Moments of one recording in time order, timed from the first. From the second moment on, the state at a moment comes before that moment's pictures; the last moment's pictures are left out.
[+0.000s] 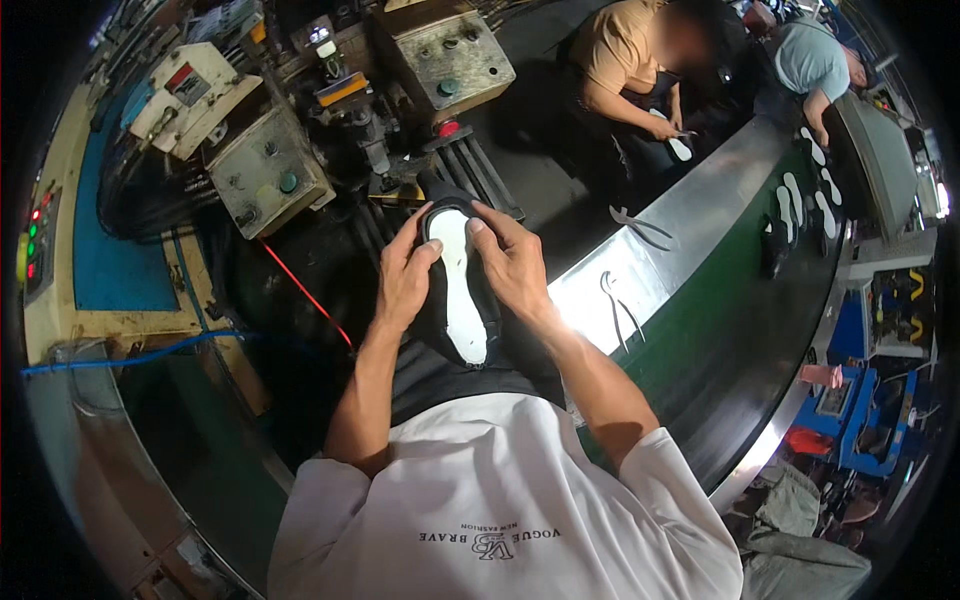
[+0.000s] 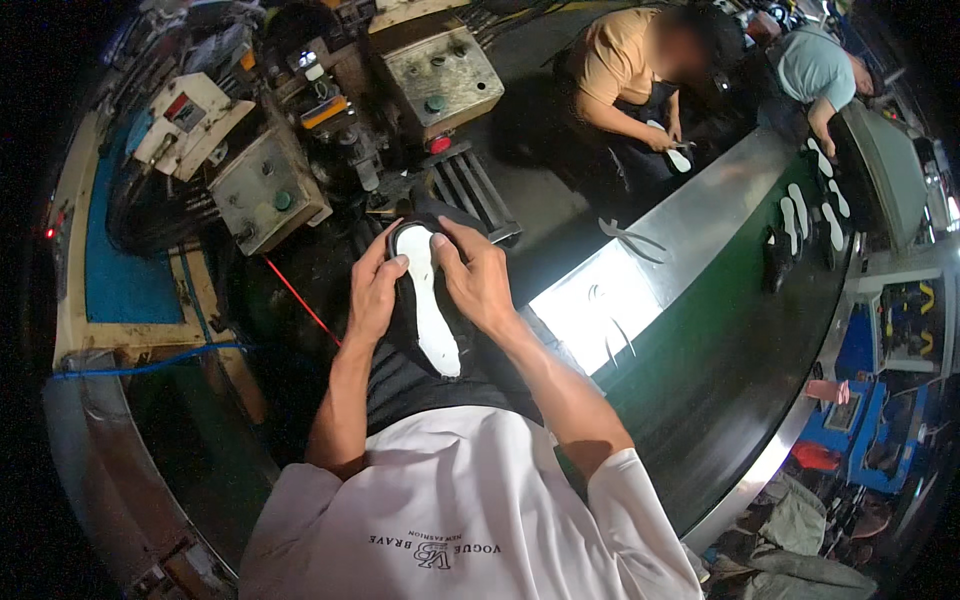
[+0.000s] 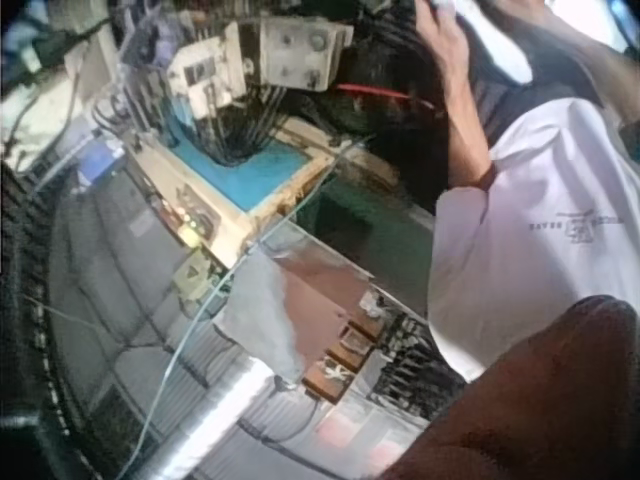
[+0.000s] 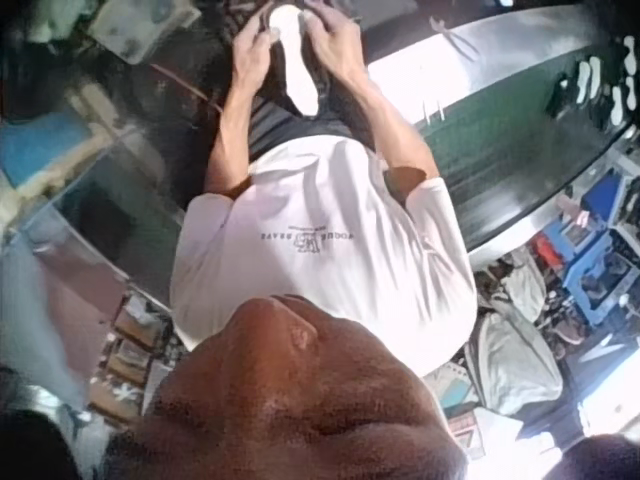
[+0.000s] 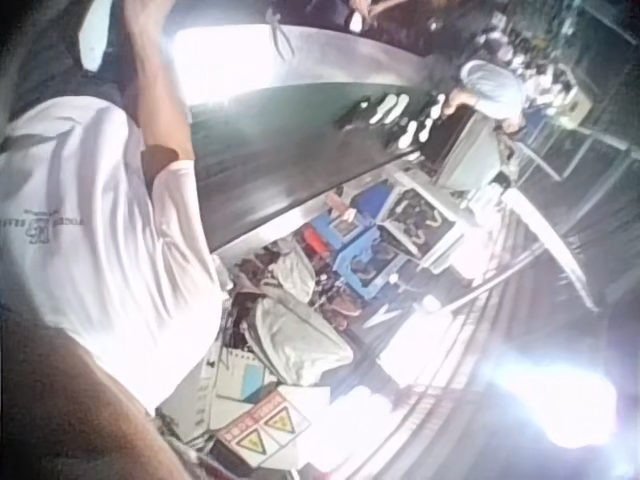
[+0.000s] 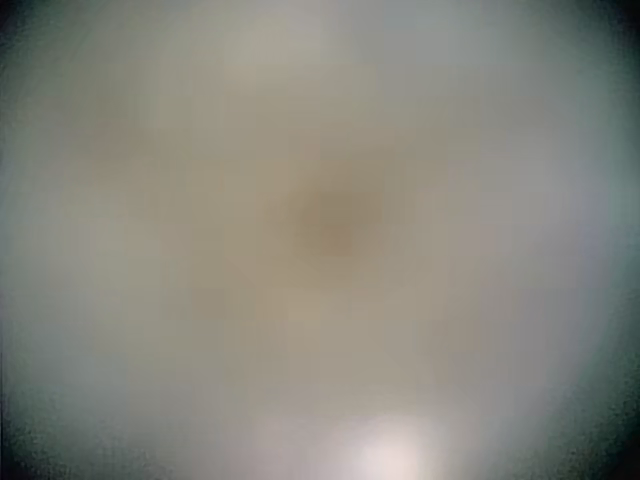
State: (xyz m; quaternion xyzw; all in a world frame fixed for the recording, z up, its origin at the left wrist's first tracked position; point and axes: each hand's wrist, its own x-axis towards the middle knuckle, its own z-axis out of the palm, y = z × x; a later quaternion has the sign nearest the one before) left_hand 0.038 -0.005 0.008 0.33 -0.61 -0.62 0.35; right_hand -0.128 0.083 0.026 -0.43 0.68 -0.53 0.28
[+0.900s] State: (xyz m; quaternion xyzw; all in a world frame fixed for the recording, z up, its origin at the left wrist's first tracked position) left_hand 0.019 -0.003 -0.005 0.39 -0.61 -0.57 0.38; right_hand -0.119 0.076 0.003 -0.41 0.60 -0.57 0.37
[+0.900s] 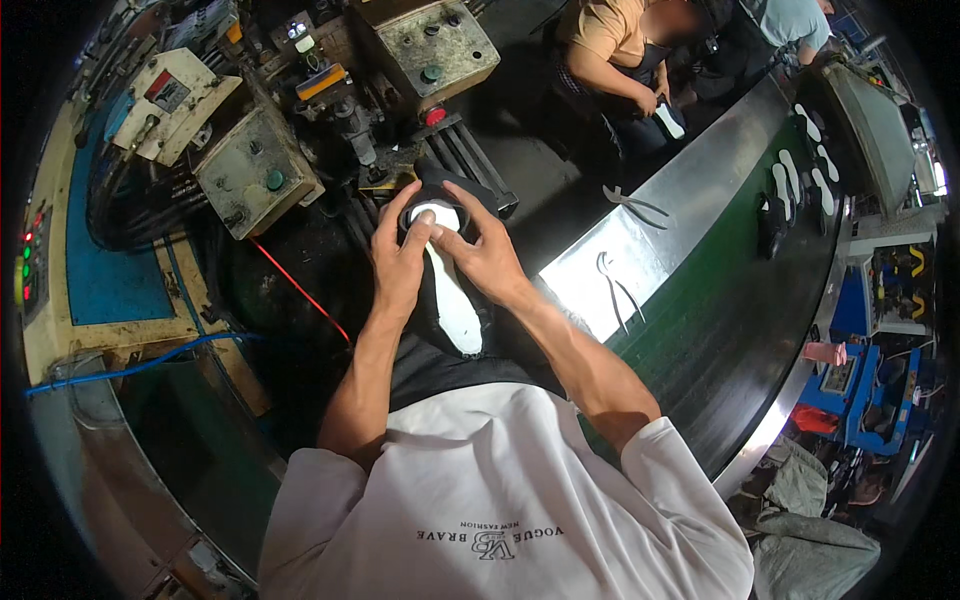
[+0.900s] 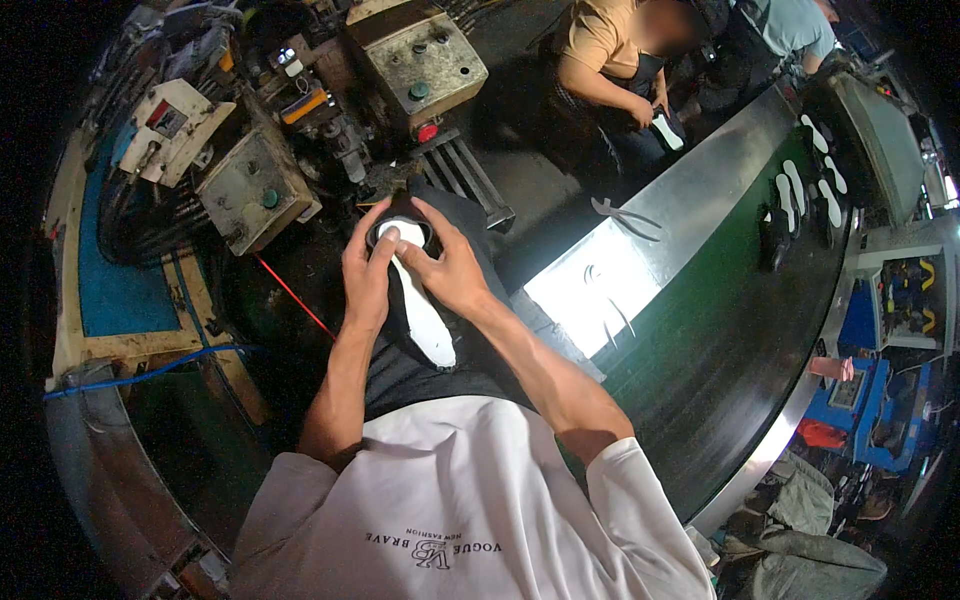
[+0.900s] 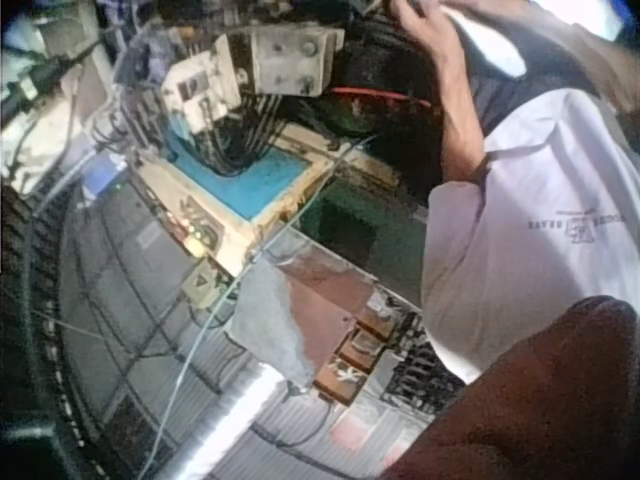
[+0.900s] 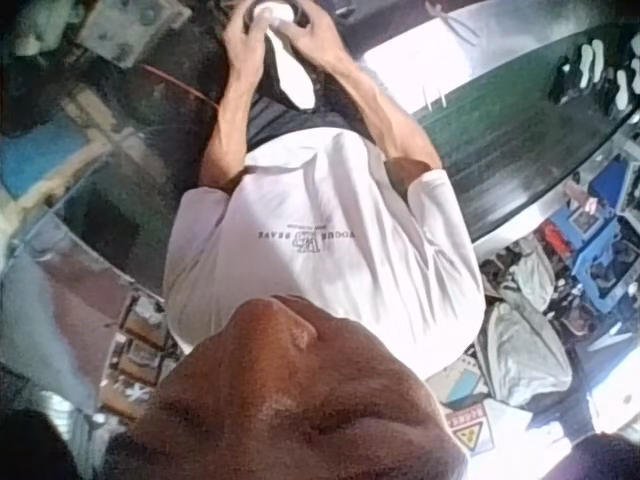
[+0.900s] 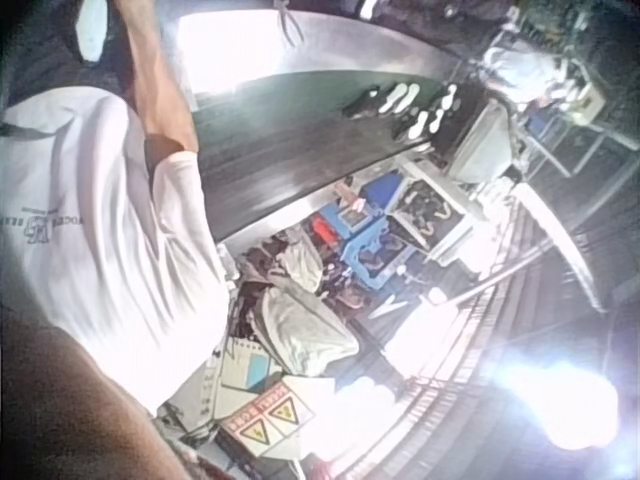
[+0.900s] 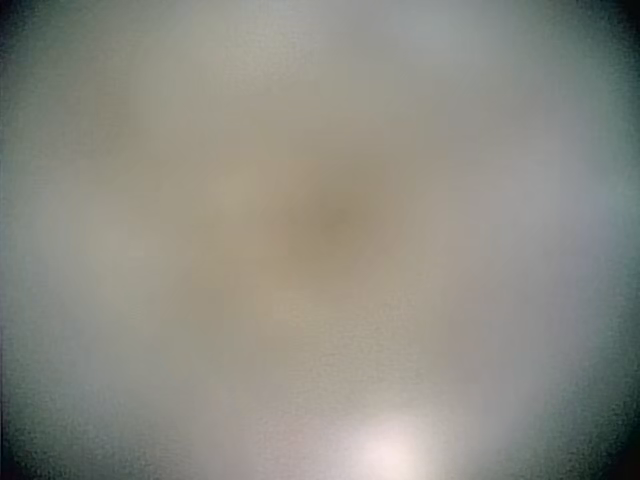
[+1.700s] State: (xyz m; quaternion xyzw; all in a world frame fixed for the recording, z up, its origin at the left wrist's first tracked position) left_hand 0.032 0.002 -0.038 0.20 -0.34 -0.85 0.35; right_hand -0.137 0.089 -0.032 -0.25 0.37 -0.65 0.62
